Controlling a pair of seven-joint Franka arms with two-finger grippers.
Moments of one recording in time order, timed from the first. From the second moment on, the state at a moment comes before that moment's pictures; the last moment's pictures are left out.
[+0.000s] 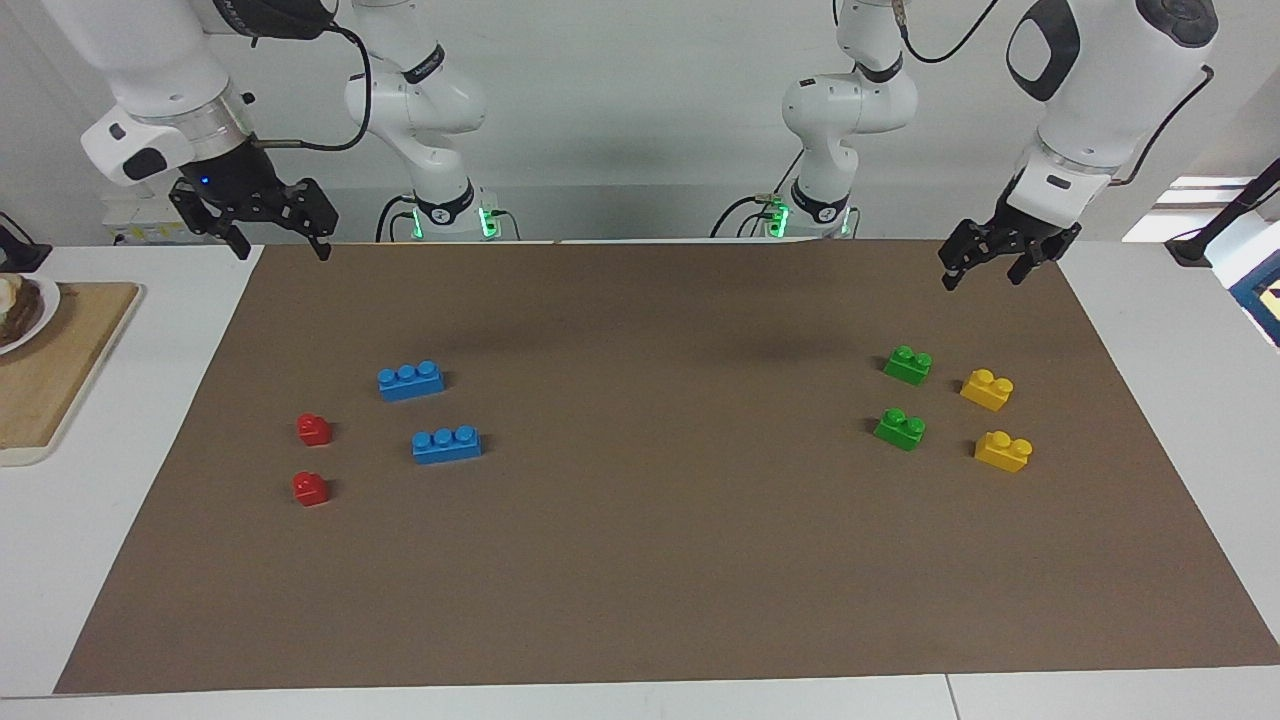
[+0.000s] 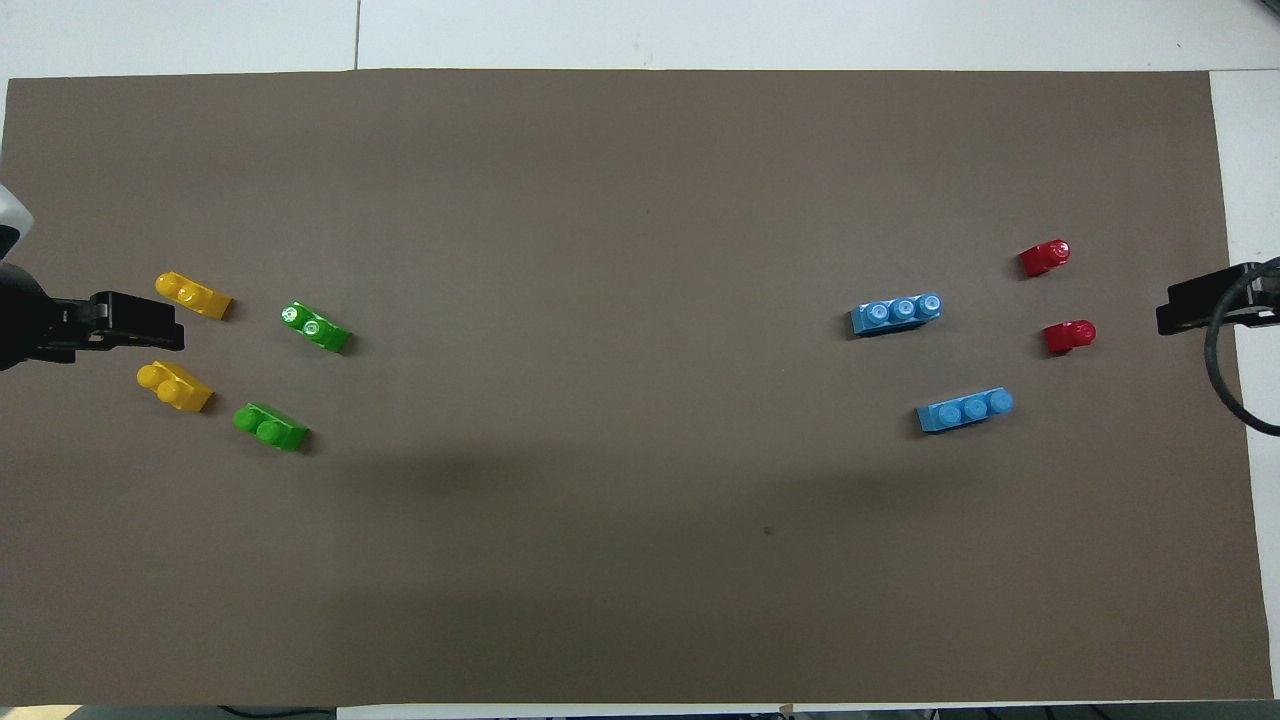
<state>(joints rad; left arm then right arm) 0.00 -0.10 -0.03 -1.79 -0.02 1.70 -0.06 -0.05 -0.04 0.00 -1.57 -0.01 1.49 -0.01</state>
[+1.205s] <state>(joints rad) 0.00 -0.10 -0.03 -1.80 -0.02 1.72 -0.34 -0.10 0.02 0.00 -1.60 0.15 1.57 0.89</state>
